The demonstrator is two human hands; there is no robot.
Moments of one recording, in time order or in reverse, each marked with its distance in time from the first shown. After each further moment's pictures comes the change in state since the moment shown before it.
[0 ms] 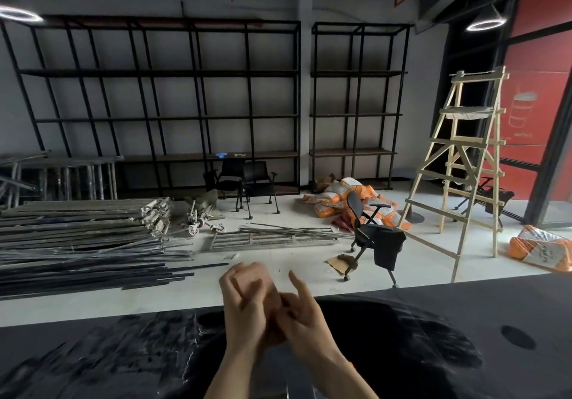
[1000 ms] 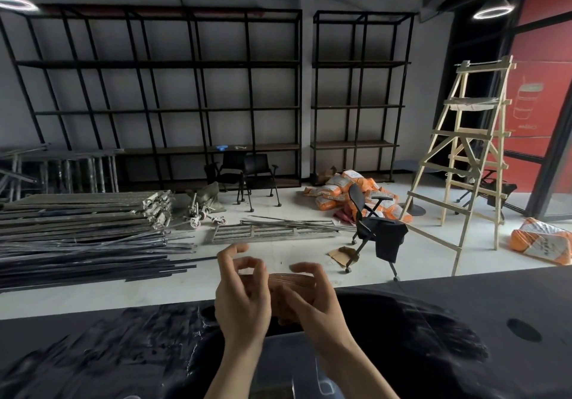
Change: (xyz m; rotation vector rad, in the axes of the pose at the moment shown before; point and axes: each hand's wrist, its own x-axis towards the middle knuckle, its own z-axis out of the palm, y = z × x) left_hand -0.006 0.022 -0.008 0.390 0.085 0.490; right_hand -0.003 -0.019 -0.004 0.211 0.026 -0.073
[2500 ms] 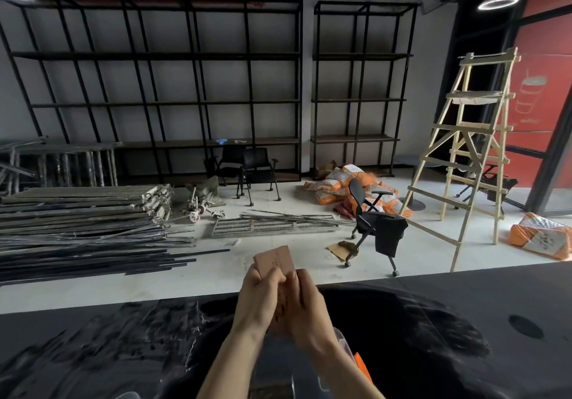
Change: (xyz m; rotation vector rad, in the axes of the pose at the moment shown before) left_hand 0.009 -0.007 0.018 -0.221 -0.396 -0.708; right_hand 0.009 0.020 0.012 -0.274 0.126 -0.015
